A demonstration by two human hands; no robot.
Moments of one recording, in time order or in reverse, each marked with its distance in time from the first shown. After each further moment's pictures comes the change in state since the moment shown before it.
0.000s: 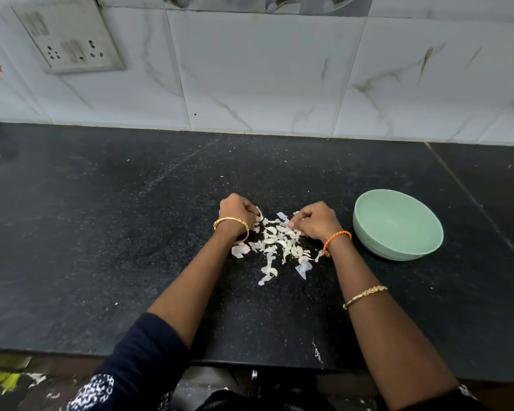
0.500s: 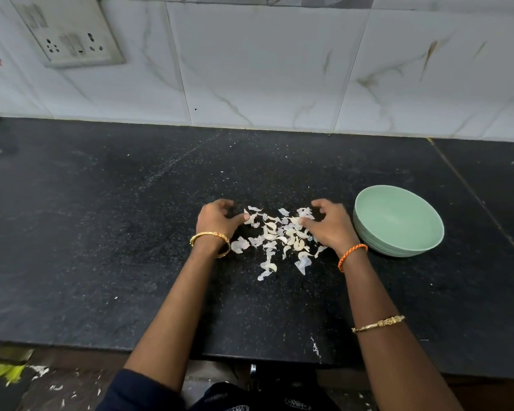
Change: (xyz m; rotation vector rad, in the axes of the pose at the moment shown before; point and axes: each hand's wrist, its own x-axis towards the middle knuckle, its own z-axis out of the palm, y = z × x) left_hand -0.035 -0.024 -0.022 -0.062 0.131 -0.035; right_hand -0.029 0.009 -0.012 -0.024 0.122 -0.037
